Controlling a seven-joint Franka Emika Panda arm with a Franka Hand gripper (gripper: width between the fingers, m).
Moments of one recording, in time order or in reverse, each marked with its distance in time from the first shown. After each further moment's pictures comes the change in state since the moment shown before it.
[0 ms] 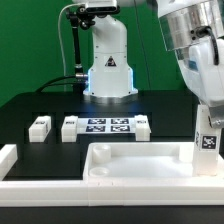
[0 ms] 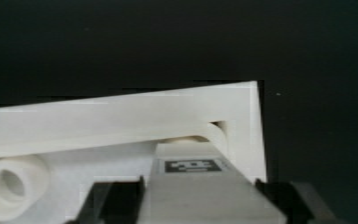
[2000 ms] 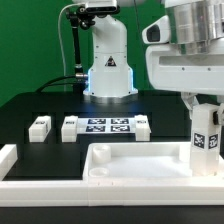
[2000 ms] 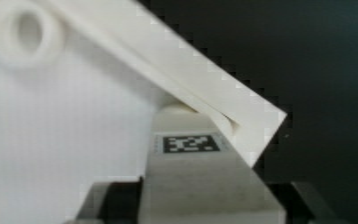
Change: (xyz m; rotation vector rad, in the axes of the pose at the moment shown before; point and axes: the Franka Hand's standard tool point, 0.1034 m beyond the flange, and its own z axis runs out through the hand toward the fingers) arm 0.006 0.001 -0.003 -0.104 0.031 -0.470
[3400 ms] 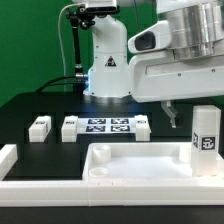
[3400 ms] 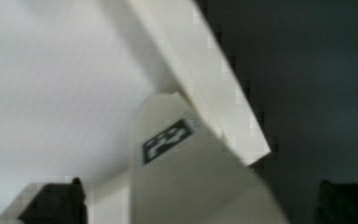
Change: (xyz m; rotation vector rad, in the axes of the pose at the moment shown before) arm 0.010 0.002 0.000 -0.044 0.030 -0.832
